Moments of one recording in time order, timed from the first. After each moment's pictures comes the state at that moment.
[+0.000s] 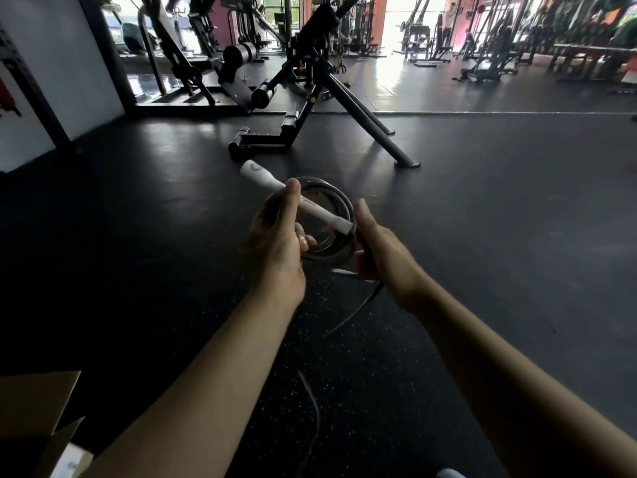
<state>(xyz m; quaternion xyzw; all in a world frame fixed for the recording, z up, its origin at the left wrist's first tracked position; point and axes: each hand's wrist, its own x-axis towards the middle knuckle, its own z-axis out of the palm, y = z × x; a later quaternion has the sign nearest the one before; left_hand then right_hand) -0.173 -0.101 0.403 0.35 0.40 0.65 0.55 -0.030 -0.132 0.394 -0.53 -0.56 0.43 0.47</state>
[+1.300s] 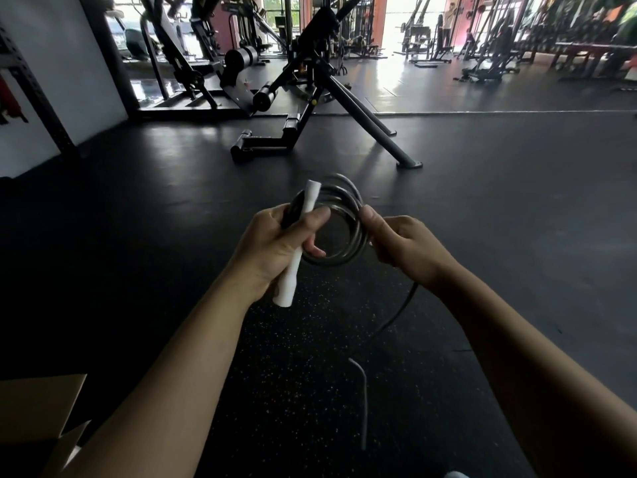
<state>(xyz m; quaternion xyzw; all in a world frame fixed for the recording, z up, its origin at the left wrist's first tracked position) -0.207 -0.093 0.411 0.63 0.38 0.48 0.48 0.000 -0.132 0.409 -0.61 -0.66 0.24 0.36</state>
